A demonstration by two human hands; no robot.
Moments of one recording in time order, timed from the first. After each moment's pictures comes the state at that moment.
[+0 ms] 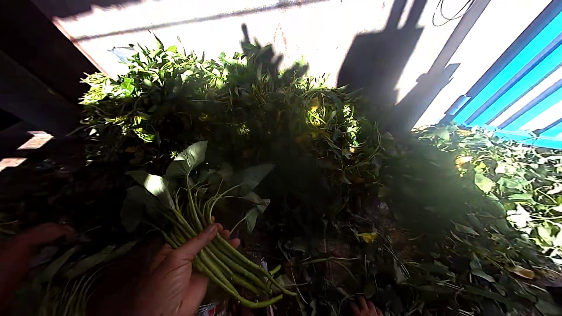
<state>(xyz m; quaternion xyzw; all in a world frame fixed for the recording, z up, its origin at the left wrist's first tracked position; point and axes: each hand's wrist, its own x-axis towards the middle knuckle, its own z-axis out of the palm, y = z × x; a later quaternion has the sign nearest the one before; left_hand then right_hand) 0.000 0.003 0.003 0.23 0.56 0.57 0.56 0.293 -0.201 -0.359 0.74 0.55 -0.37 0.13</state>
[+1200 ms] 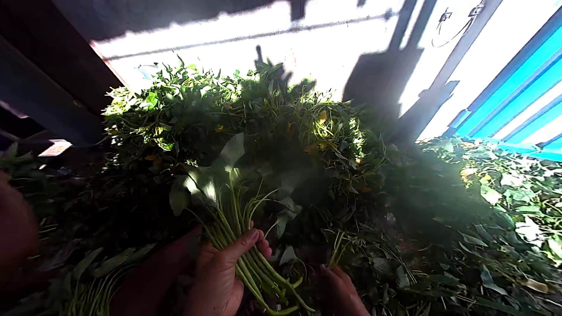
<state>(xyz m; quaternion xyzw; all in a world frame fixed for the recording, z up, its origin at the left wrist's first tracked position) 0.016 -0.013 0.013 0.25 0.52 0.54 0.61 0.204 -0.088 -0.230 0.60 0.10 -0.59 -0.53</state>
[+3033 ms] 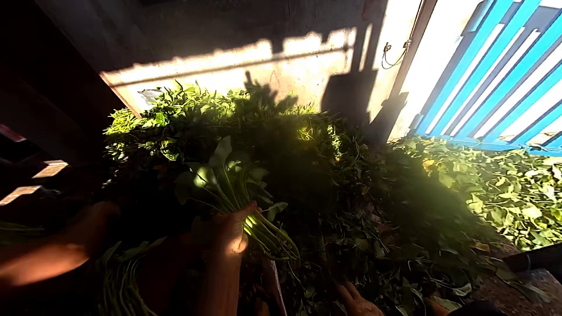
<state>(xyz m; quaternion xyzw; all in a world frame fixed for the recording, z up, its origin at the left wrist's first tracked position) 0.012 -0.012 0.008 0.32 0.50 0.58 0.56 0.213 -0.242 -0.154 0.73 0.62 -0.25 -0.14</state>
